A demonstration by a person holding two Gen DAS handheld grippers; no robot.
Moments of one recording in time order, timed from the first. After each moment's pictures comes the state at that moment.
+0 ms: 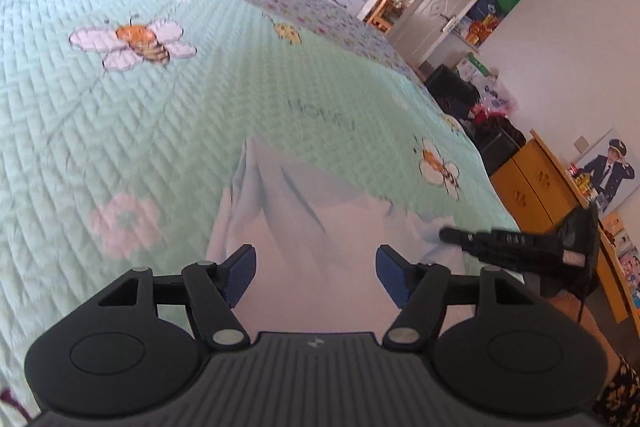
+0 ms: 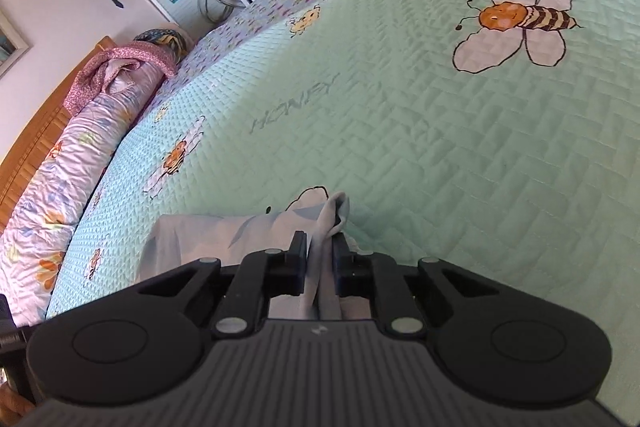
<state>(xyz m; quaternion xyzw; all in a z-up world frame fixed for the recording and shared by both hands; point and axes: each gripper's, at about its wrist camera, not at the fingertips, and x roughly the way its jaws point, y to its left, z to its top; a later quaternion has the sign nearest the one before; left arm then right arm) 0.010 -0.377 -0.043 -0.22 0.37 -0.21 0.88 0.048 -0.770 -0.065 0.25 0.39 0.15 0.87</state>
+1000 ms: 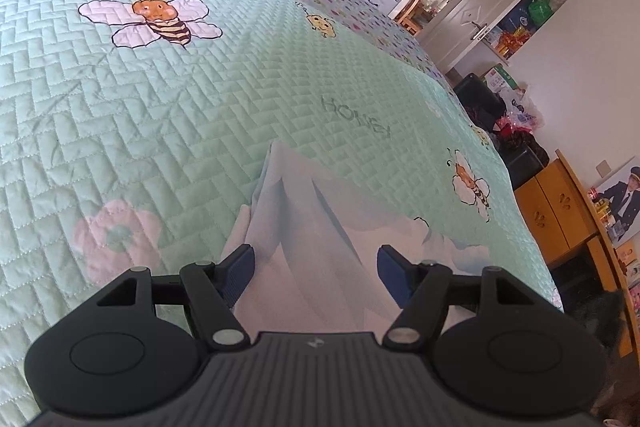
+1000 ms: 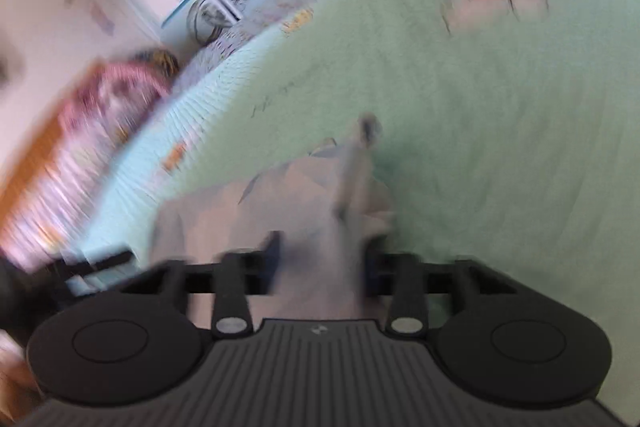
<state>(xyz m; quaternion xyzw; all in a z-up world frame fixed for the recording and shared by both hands) 0.041 -0.380 -0.069 -0.25 0.39 -0.18 0.87 0.014 -0.757 -0.107 0.34 0.38 0.13 0.85</state>
